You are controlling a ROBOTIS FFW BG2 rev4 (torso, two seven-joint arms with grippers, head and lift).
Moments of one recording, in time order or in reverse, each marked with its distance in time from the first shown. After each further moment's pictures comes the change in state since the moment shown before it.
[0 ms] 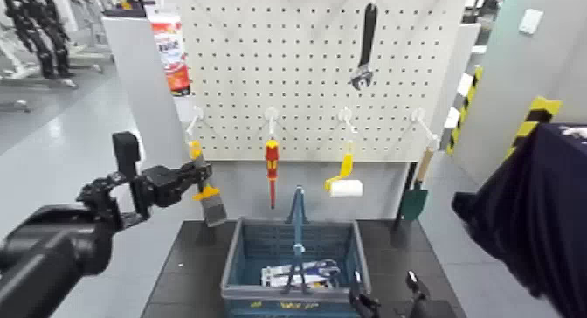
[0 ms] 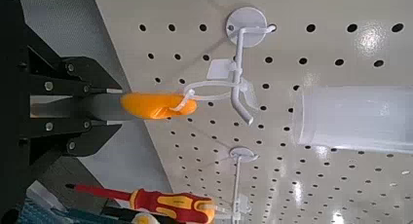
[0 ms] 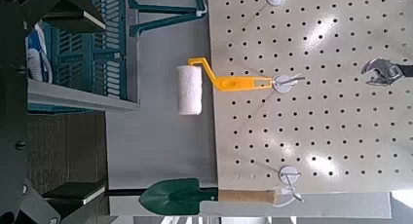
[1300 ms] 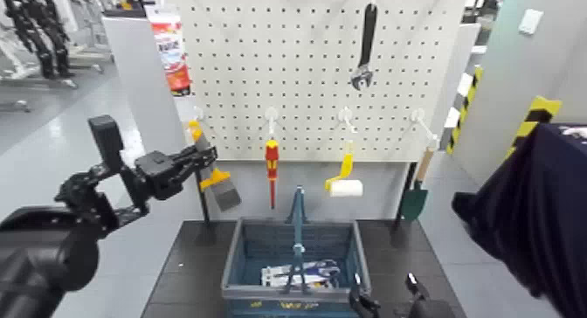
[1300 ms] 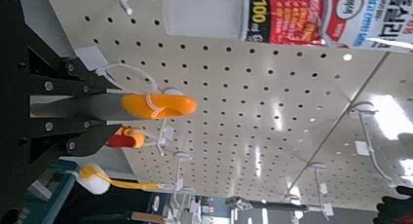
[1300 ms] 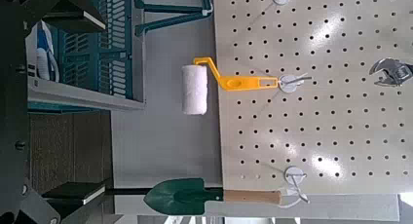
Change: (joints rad) left arm 0.295 -0.025 0.238 -0.646 -0.002 0.274 0.040; right arm 0.001 -0.002 0.001 -0.002 0.000 0.018 -0.001
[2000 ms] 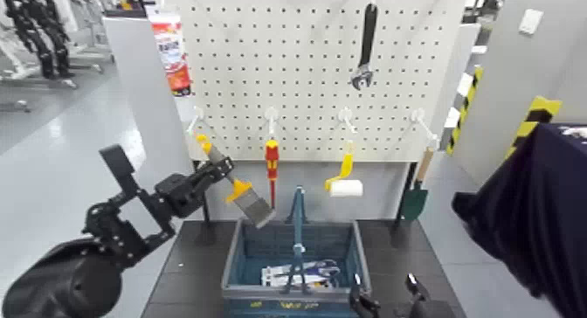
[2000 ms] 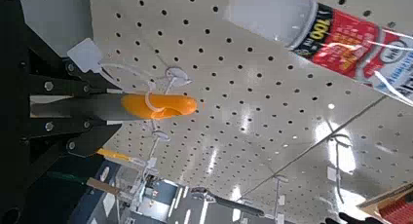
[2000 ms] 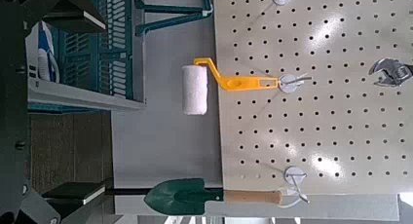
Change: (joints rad) left arm 0.073 -0.049 -0.049 0.018 0.286 -0.009 0.076; right arm 0.001 0.001 0.000 0.000 0.000 -0.002 0.000
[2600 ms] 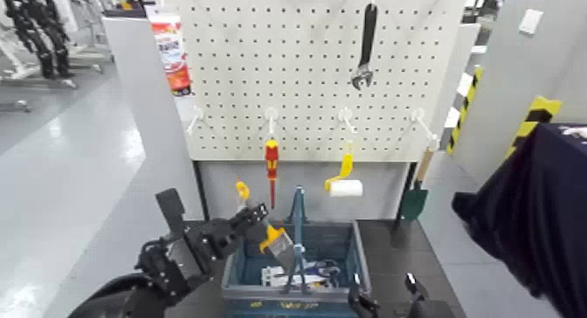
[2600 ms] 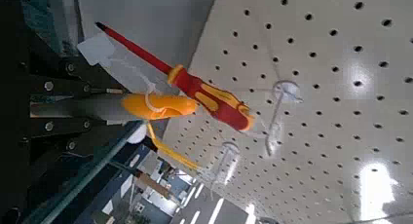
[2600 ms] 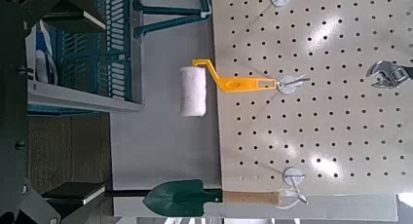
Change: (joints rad) left arm -0.027 -0.022 -0.226 0.223 0.121 -0.066 0.075; right arm -0.001 0.001 0.003 0.002 -0.001 -0.005 0.001
